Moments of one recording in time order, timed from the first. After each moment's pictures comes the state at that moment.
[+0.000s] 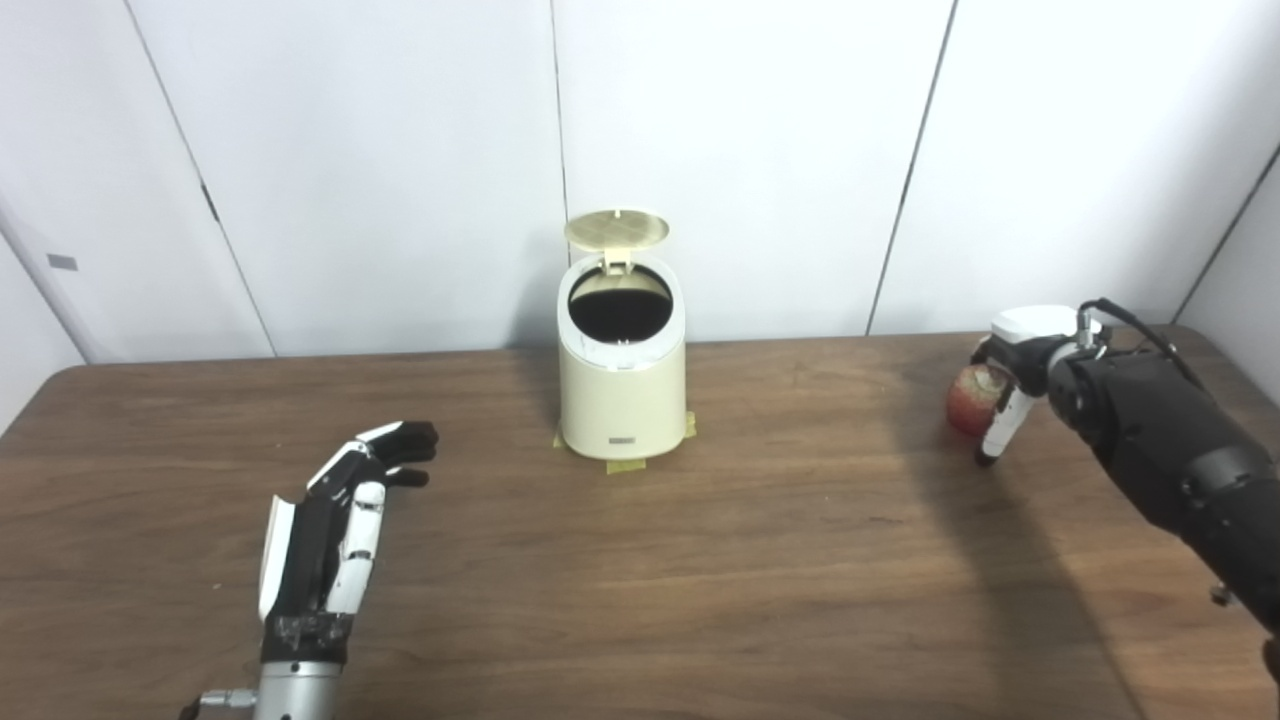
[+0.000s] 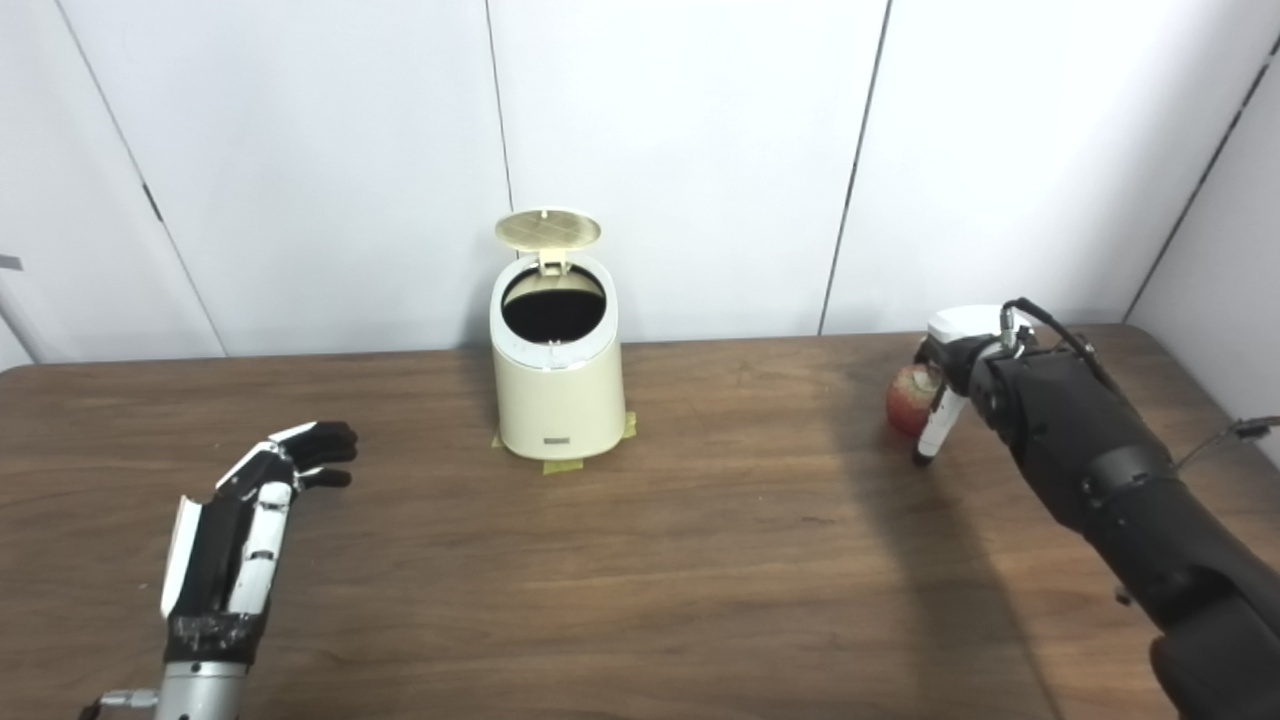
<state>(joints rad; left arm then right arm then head) -0.01 0.14 0.03 -0.10 0.09 -0.31 0.02 -0.78 -0.63 0.47 0.64 -0.90 0.24 0.39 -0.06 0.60</state>
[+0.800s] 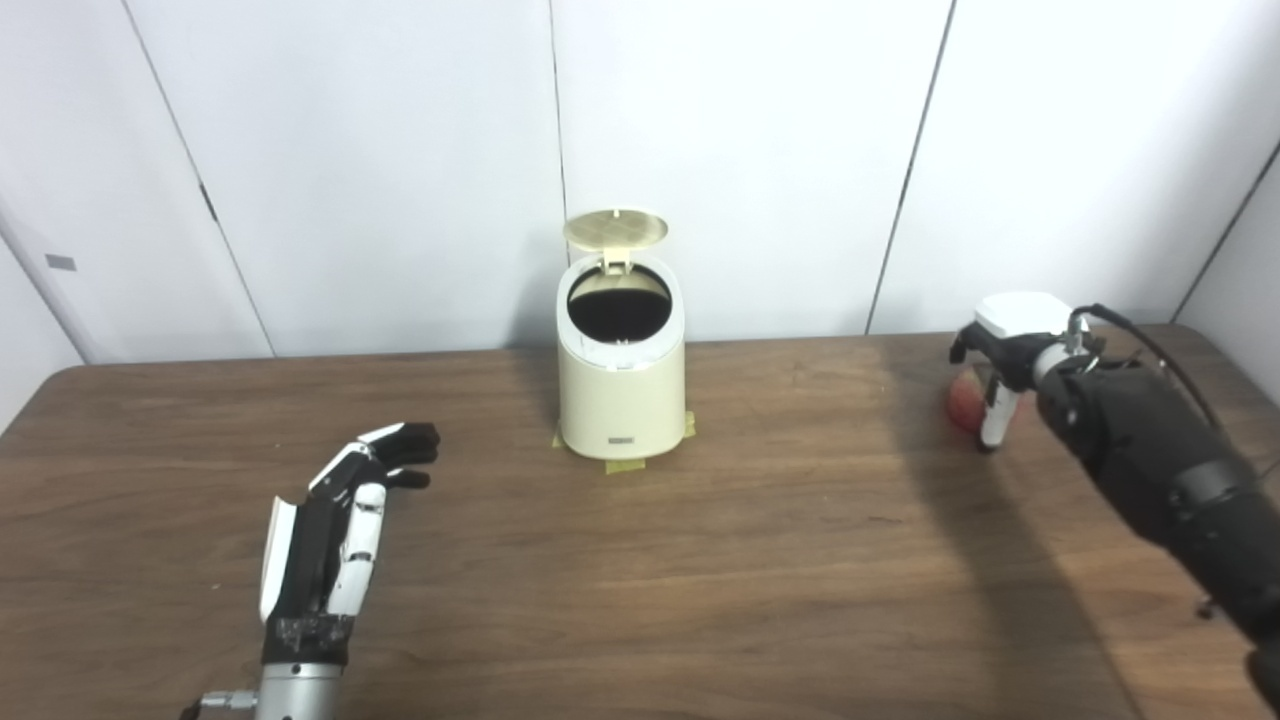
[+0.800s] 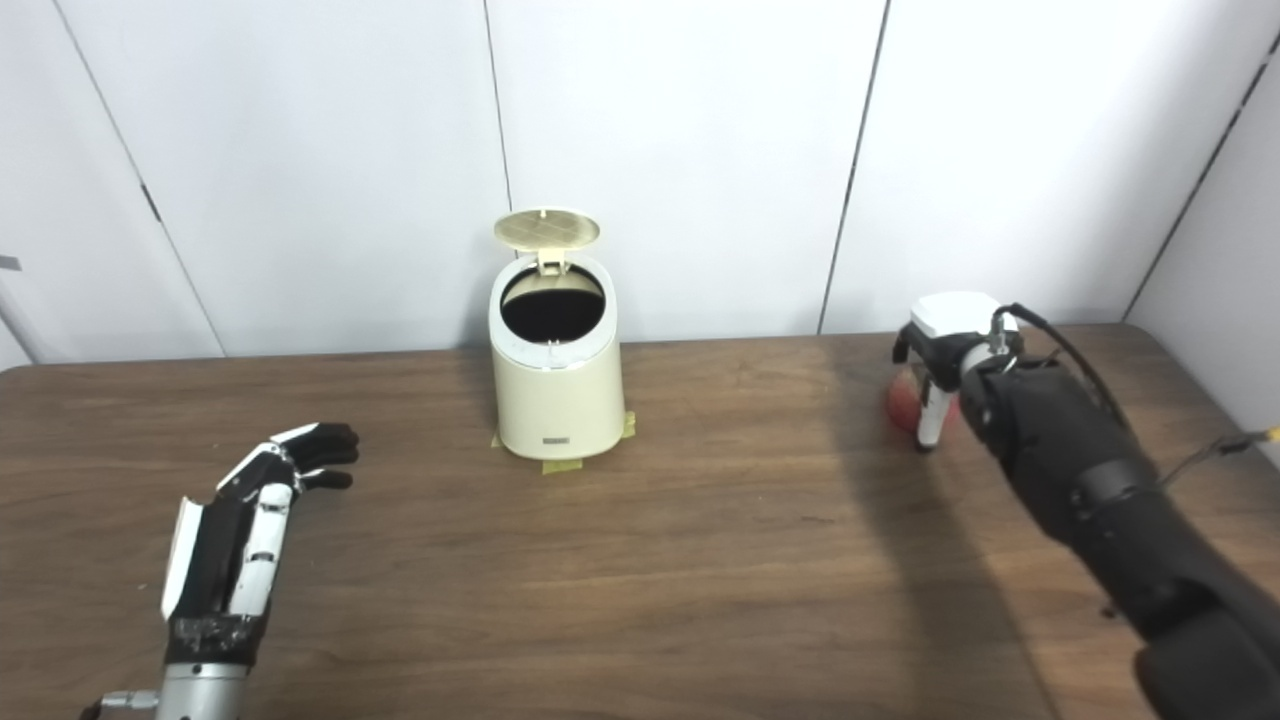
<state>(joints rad) -0.01 0.13 0.03 -0.10 0.09 -0.33 0.02 -0.76 -0.58 0.45 0.68 -0.92 0.24 0.12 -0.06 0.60</state>
